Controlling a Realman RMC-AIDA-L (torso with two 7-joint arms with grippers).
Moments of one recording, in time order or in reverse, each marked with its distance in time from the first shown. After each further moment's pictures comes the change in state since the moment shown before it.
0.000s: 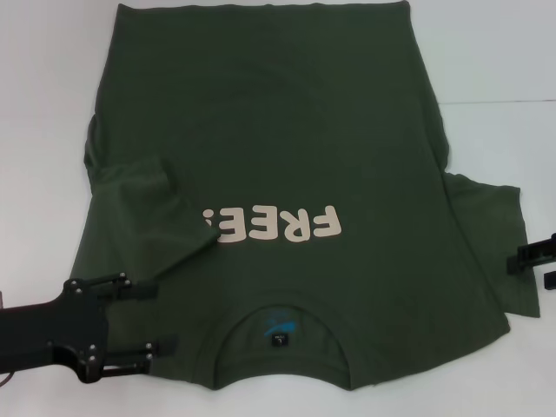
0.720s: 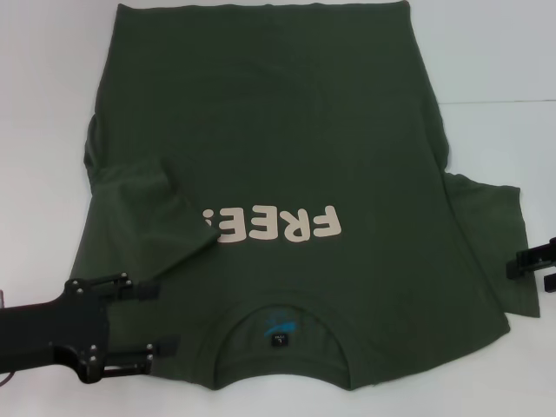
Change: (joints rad) left arm -0.004 0.000 0.000 0.003 0.004 0.005 -0.002; right arm -0.004 0.003 -0.032 -0.001 0.000 0.015 -0.015
